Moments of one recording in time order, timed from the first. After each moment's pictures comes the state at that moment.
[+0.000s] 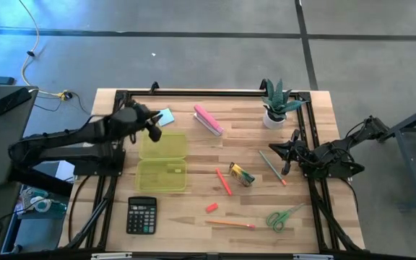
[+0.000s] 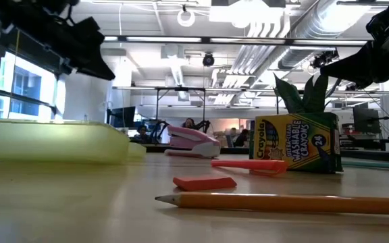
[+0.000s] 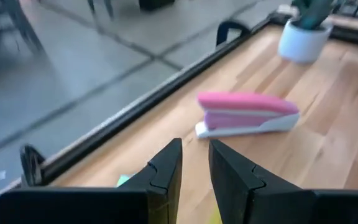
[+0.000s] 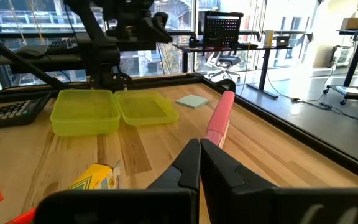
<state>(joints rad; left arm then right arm) 0.49 0.72 0.47 -0.24 -0.35 -0.13 0.48 0.14 0.01 0.06 0.83 0.04</state>
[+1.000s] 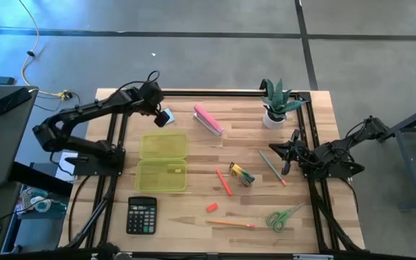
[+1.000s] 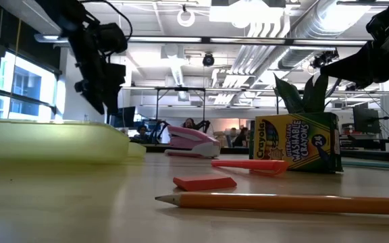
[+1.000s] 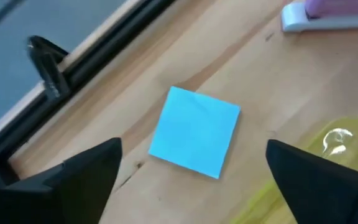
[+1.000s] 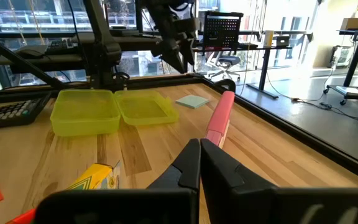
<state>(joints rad) 0.85 1.29 0.84 -0.64 -0.14 -0.01 0.48 0.15 0.01 0.06 0.83 0.04</state>
